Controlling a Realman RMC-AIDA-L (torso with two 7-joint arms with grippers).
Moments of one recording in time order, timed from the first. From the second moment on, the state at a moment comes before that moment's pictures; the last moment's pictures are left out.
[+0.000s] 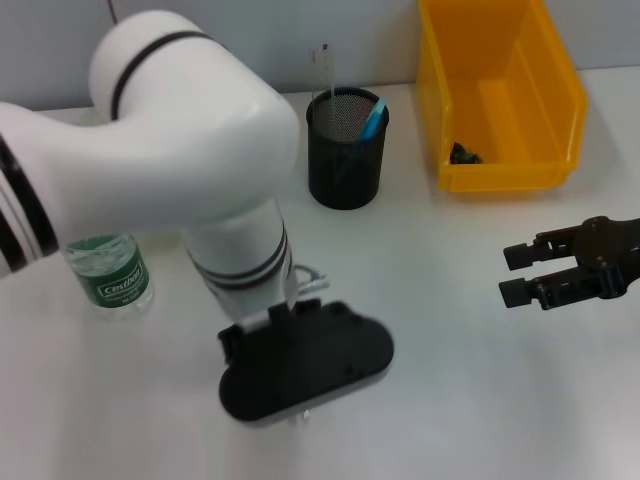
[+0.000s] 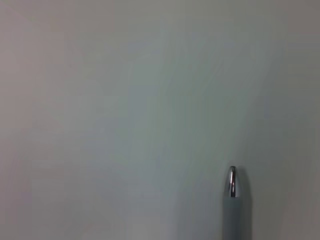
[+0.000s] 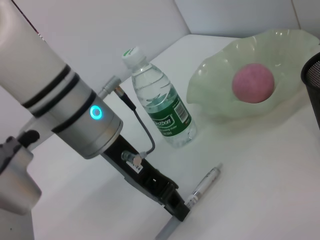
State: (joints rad) left arm -1.01 -2.08 2.12 1.05 2.45 1.35 -1.18; right arm 0.57 1.90 -0.63 -0.73 -2.21 -1.84 1.73
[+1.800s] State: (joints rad) left arm -0.56 -2.08 1.52 0.93 1.06 1.37 -1.85; right arm 0.47 1.89 -0.56 -0.80 -2.20 -1.92 1.43
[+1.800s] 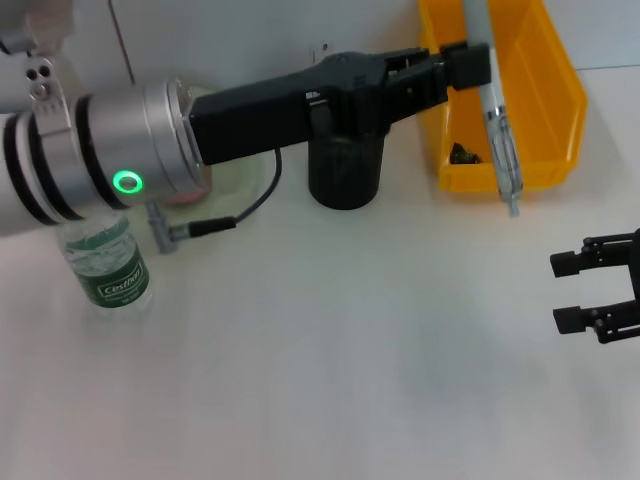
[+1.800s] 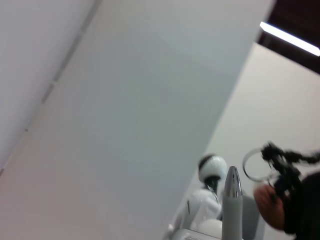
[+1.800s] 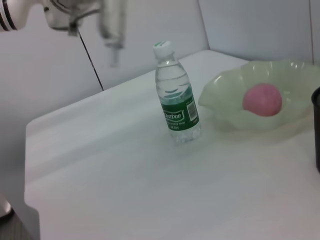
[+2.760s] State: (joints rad) left arm -0.51 -2.07 1.61 0.83 0.85 1.23 -2.32; right arm 0.46 1.95 -0.49 -0.77 -2.06 -1.84 1.03
